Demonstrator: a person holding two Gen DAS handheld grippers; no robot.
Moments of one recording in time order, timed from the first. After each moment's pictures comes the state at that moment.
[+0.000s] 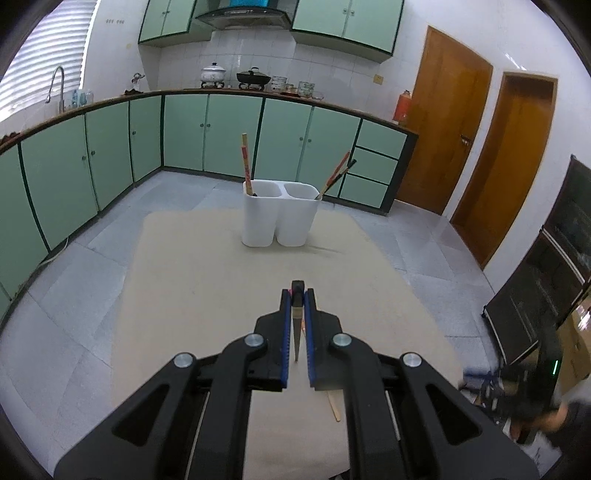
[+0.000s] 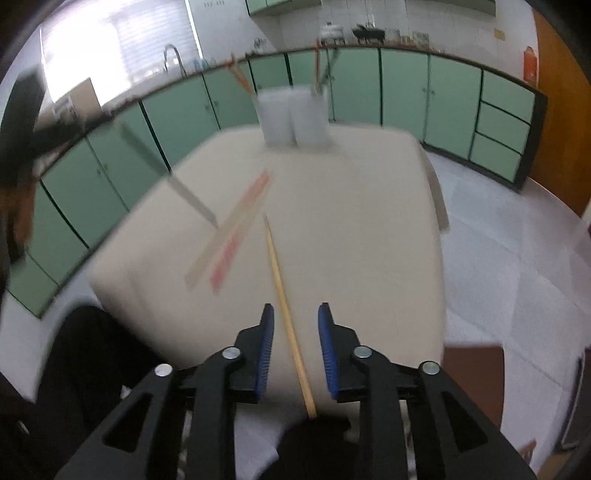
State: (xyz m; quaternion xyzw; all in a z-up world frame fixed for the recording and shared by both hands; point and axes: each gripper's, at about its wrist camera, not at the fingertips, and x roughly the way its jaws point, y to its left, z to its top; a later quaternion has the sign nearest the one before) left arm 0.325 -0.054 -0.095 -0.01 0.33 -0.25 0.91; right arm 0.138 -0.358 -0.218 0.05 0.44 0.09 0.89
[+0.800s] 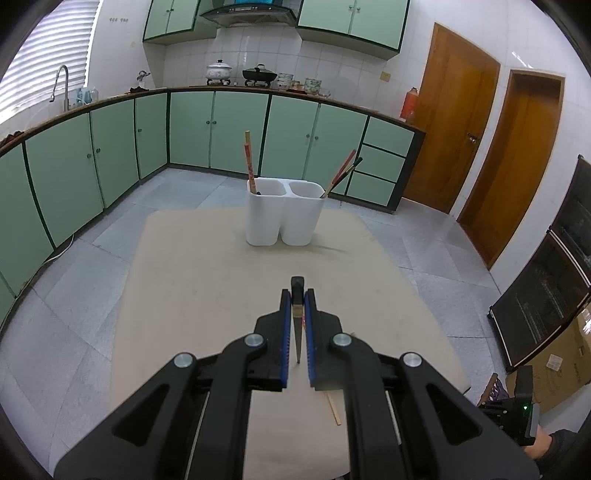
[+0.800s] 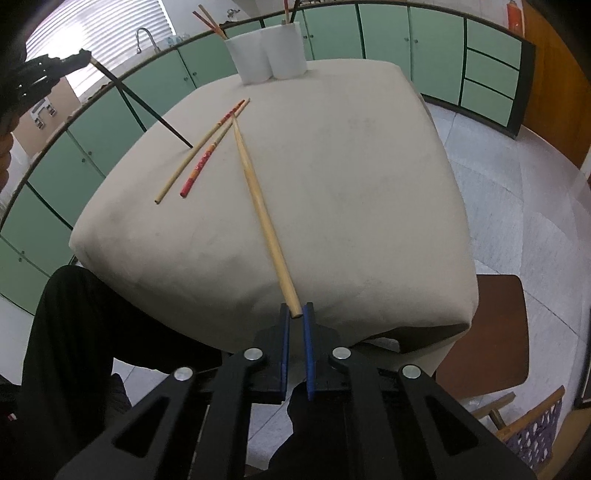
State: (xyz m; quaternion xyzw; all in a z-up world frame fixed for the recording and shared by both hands) left arm 0.330 -0.061 -0.092 -0.01 0.34 -0.24 0.91; right arm 0.141 -0.358 -0.266 0.09 0.50 0.08 0.86
